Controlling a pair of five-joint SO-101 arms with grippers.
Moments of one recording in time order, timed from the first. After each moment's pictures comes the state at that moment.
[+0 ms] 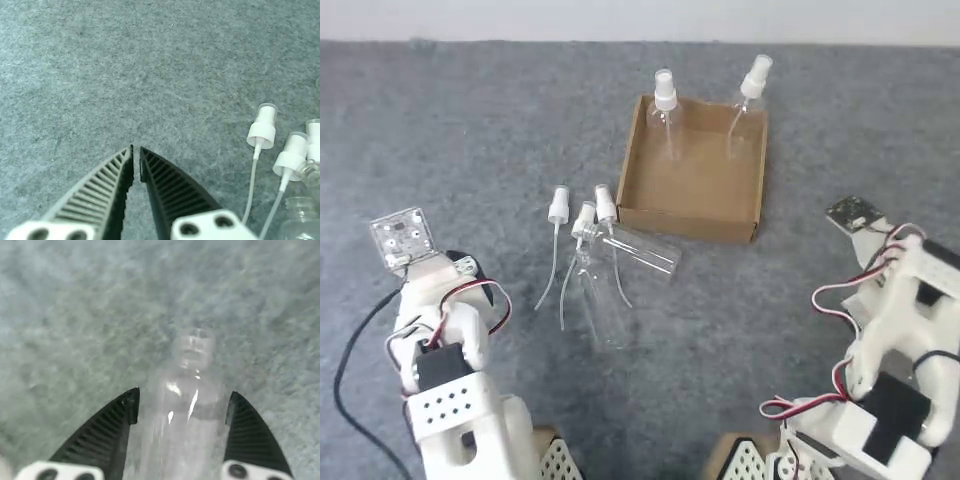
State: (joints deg) left arm -27.3 -70.3 82.1 40.2 6.5; right arm 29.9 -7.6 36.7 65.8 61.5
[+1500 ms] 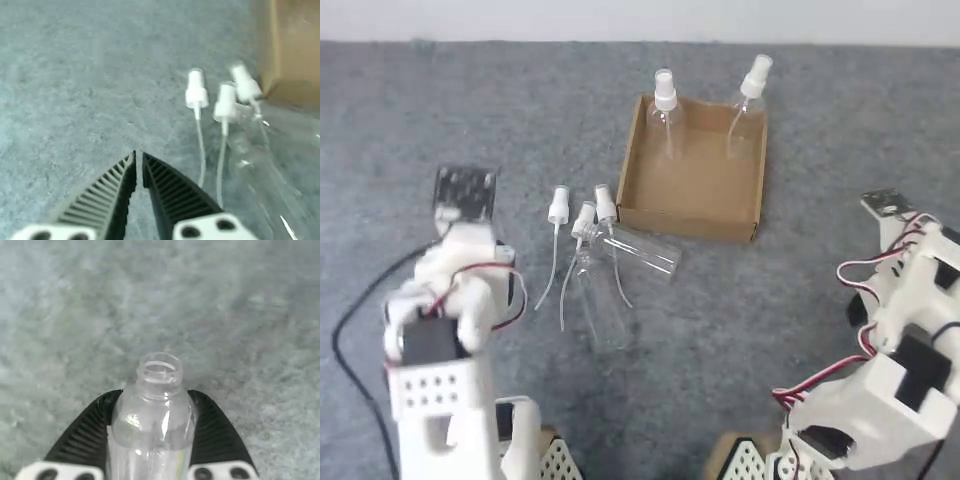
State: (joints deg) left arm -12.9 -57.5 50.7 70.4 -8.7; right arm 33.0 7.1 25.3 65.4 48.2
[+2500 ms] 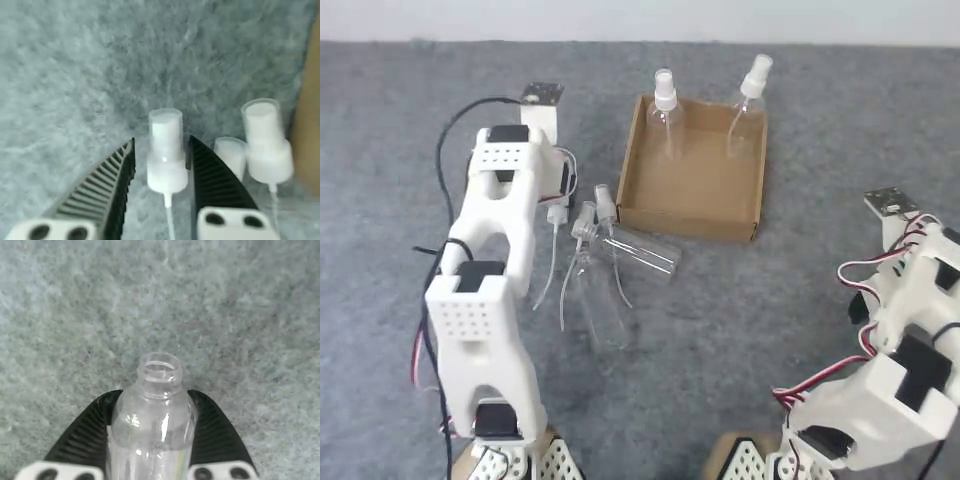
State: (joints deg) left arm -6.2 36.6 -13.7 72.4 0.1; right arm 33.2 7.1 25.3 64.5 48.3
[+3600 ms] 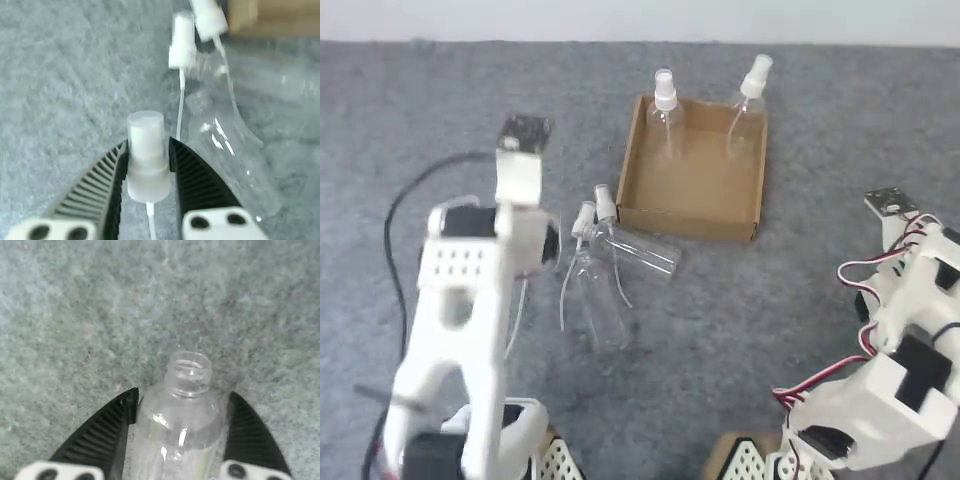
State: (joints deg) left arm -4.8 -29.5 40.0 74.4 -4.1; right arm 33.2 7.1 25.3 64.5 48.3
